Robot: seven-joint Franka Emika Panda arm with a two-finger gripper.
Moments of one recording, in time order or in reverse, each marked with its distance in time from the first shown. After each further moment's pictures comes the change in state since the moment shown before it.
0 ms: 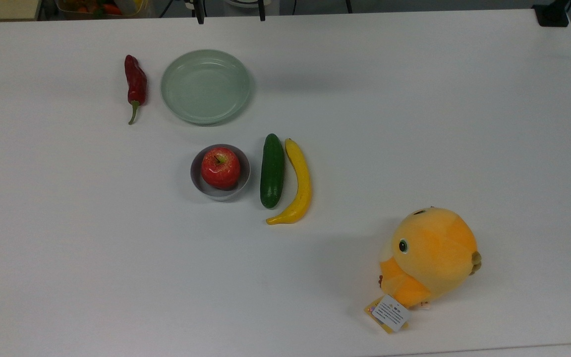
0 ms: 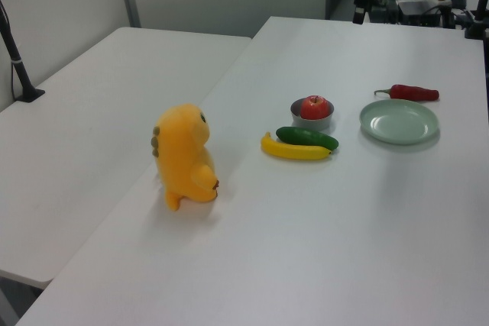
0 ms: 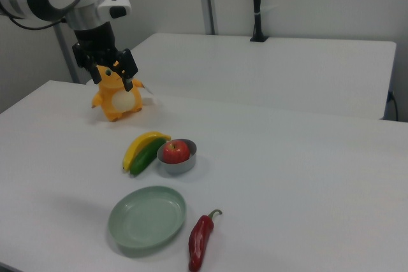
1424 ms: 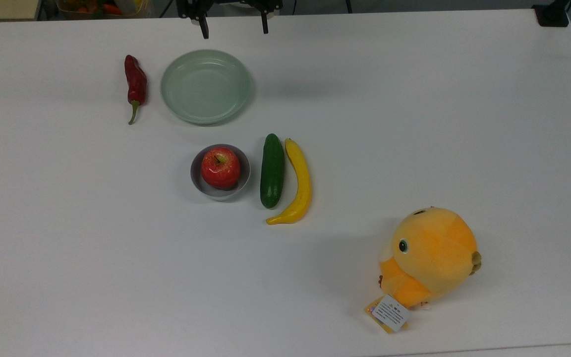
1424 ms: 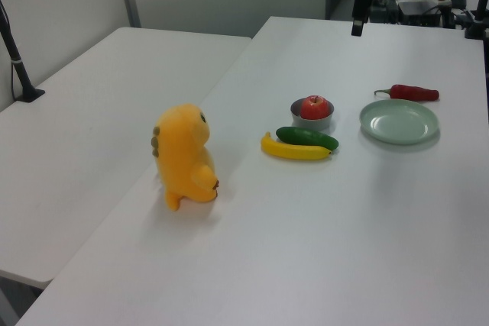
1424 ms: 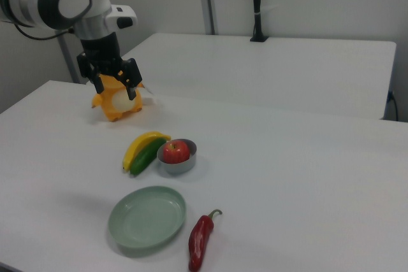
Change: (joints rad) arm -0.002 0.043 0.007 -0.007 0.001 0.001 -0.053
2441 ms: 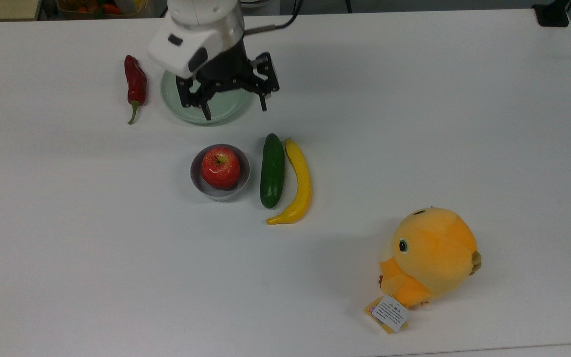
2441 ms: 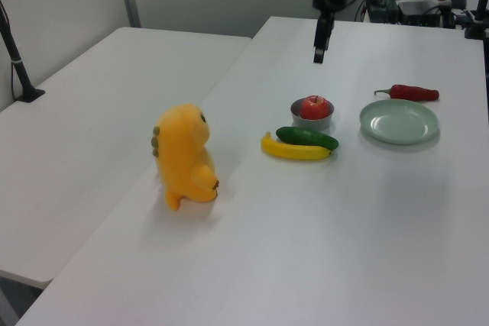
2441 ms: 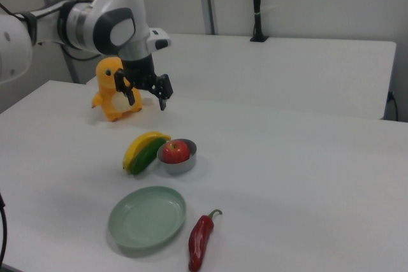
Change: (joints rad) arm -0.004 0.289 -0.002 0.161 0.020 0.134 -0.110
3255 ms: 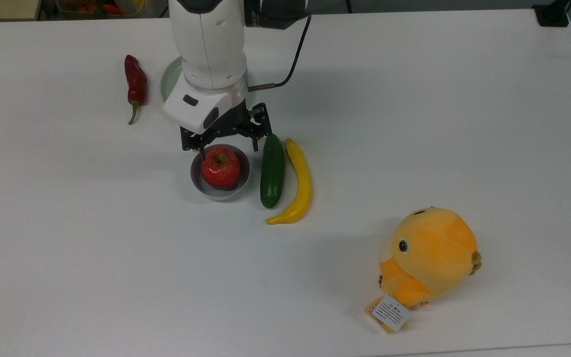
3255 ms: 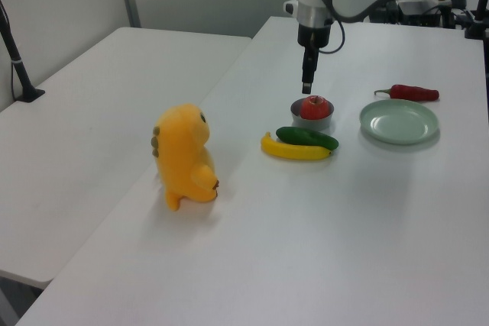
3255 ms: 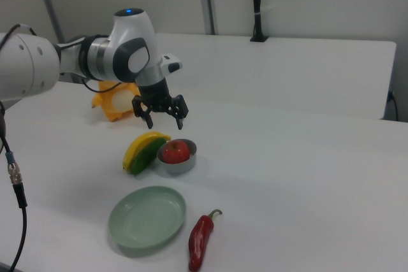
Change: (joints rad) arm 0.008 0.136 0.005 -0.017 -0.133 0.152 -0.018
